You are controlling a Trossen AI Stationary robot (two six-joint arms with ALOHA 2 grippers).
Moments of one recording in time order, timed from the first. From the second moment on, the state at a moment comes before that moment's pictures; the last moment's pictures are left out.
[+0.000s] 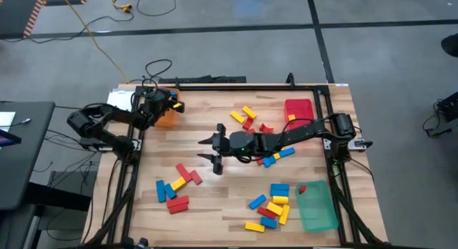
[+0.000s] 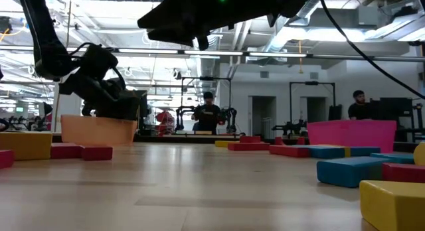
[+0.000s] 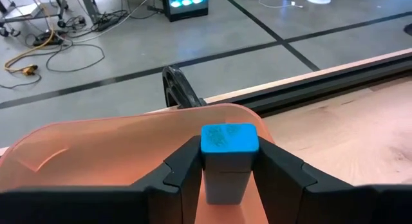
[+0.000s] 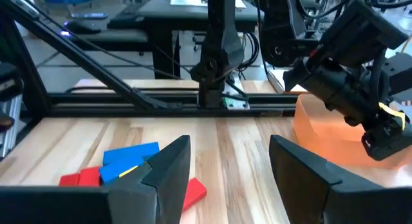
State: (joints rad) left arm 0.88 1.46 0.29 0.77 -0.34 -0.12; right arm 0.09 1.92 1.29 0.45 0.17 0.00
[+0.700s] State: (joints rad) left arm 0.86 1.46 0.29 0.78 -0.31 -0.09; right arm 0.11 1.92 1.35 0.45 0.17 -0.01
